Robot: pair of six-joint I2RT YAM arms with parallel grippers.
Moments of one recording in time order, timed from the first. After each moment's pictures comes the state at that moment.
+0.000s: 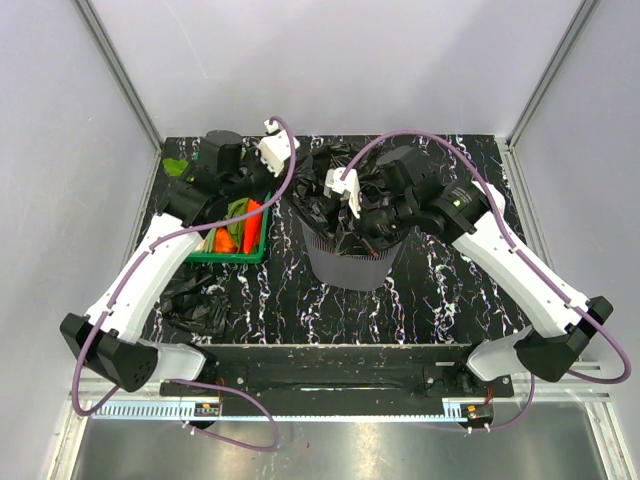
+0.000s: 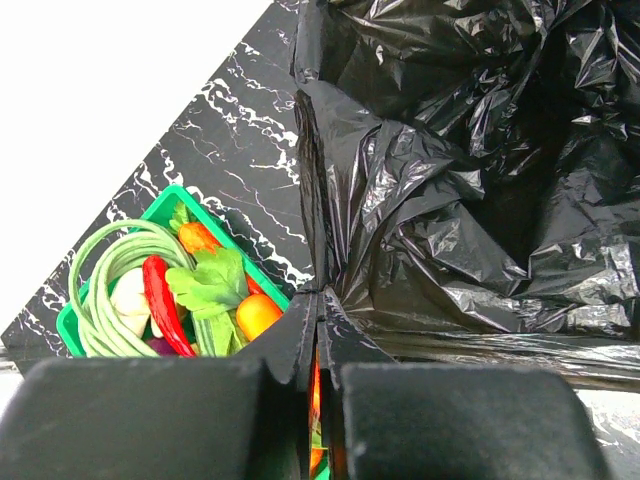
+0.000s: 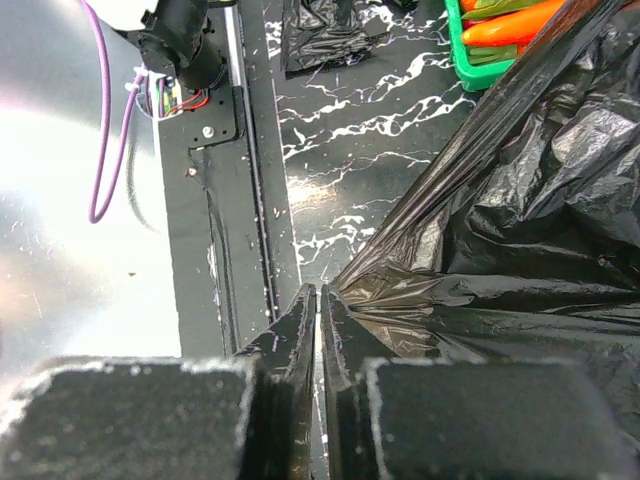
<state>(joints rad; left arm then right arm) -0.45 1.33 1.47 -0.61 0.20 0.42 0.75 1.42 1.67 -0.98 -0.65 -0.28</state>
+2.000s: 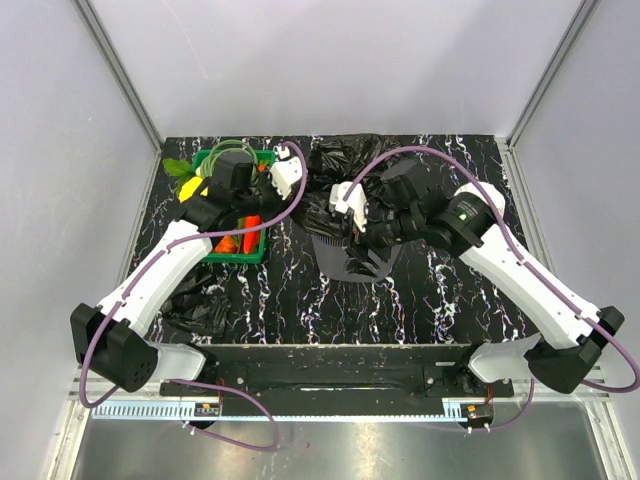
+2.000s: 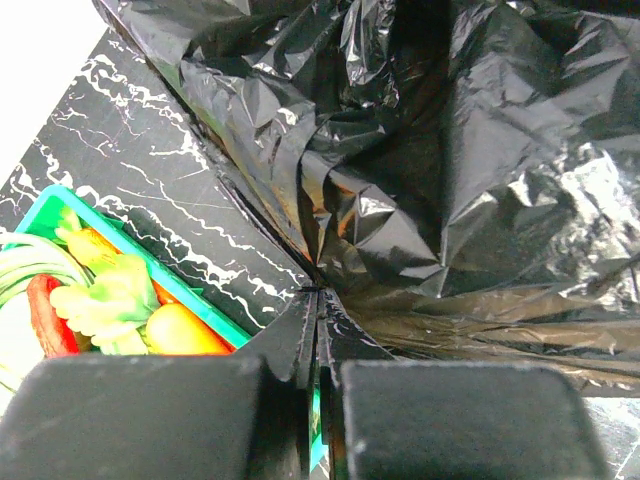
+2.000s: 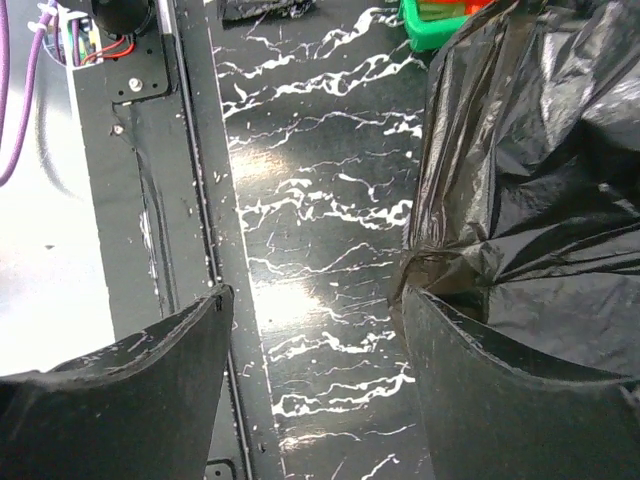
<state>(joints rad) -0.44 1.32 1.25 -0.50 0.36 0.44 0.77 1.34 1.54 -0.96 -0.50 -0.38</state>
